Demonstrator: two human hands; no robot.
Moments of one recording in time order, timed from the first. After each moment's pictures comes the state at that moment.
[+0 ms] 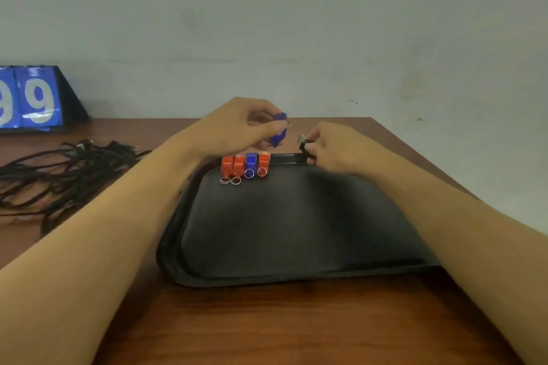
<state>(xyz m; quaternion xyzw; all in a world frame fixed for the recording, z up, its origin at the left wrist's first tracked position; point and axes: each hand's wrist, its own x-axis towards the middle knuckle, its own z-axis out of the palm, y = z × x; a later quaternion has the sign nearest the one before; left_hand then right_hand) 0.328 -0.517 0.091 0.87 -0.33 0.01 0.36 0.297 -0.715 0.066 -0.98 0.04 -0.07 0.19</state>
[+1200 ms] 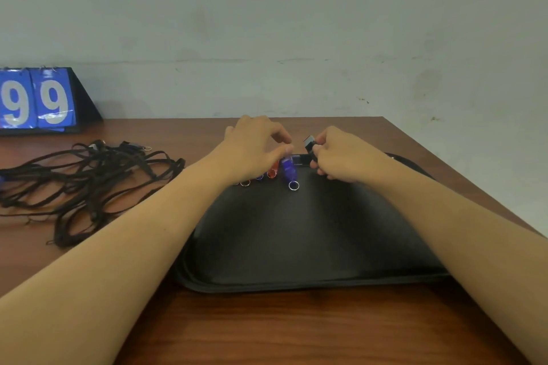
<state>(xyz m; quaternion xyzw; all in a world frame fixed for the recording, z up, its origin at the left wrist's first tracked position) 0.335 -0.529 0.060 0.92 -0.30 0.15 0.19 0.309 -0.709 0.051 -0.95 0.08 -0.05 0.31</state>
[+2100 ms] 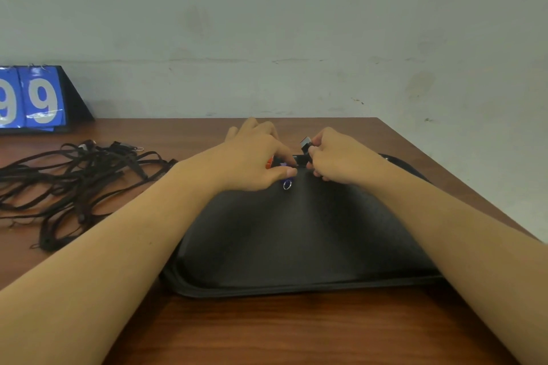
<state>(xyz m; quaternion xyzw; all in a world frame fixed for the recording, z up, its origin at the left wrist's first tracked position) 0.320 -0.529 0.064 0.92 -0.37 0.10 0.04 0.313 -0.714 0.047 -0.95 0.07 -0.05 0.30</state>
